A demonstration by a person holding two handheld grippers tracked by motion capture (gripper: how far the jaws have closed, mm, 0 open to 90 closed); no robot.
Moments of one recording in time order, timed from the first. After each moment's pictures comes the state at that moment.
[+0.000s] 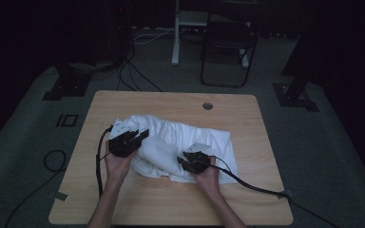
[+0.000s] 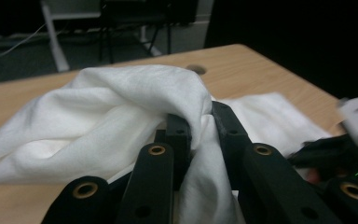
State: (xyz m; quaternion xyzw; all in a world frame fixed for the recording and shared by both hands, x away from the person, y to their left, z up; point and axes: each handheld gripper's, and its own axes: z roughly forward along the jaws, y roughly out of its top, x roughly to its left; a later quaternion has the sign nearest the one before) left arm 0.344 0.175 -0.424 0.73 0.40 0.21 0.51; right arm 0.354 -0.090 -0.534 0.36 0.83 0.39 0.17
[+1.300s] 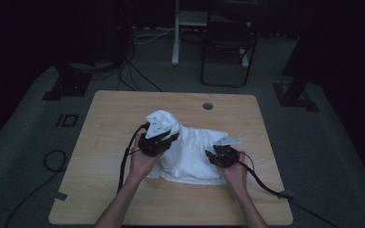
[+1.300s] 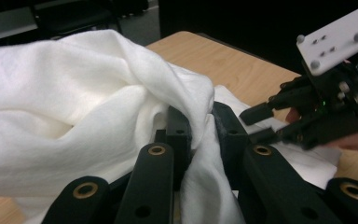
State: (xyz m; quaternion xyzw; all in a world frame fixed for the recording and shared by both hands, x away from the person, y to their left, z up) left arm 0.350 0.087 -0.416 0.80 0.29 0.19 0.48; right arm 0.363 -0.190 -0.514 0.44 0.80 0.35 0.20
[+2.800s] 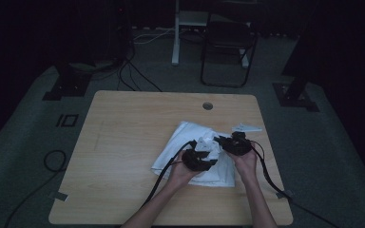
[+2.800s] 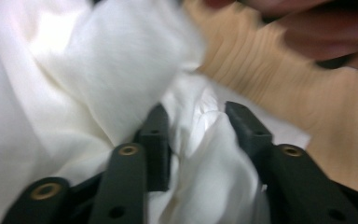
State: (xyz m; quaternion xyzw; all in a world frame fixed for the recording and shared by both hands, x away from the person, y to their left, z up) left arm 0.352 -0.027 -0.492 0.86 0.25 0.08 0.44; right arm 0.392 -0.229 -0.486 0.44 0.76 0.46 0.12
